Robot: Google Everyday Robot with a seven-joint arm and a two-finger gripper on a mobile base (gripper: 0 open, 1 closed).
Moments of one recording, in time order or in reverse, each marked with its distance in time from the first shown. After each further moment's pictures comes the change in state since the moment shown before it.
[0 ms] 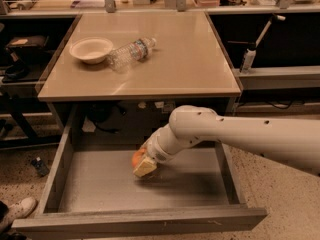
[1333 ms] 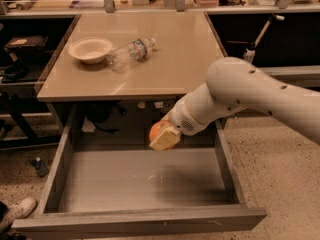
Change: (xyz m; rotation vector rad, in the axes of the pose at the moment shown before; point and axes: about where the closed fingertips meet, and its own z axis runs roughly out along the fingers) arm -0.030 -0.011 -0.145 0.063 -0.027 0.097
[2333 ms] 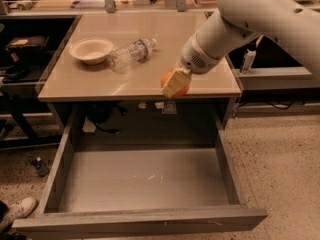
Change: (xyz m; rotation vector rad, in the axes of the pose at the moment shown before) arm -0.064 -0.094 -0.101 0.124 0.063 -0.012
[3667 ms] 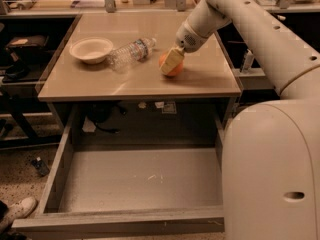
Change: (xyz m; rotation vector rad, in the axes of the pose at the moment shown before) arm -0.022 -0.121 0.062 -0.080 -0.001 0.011
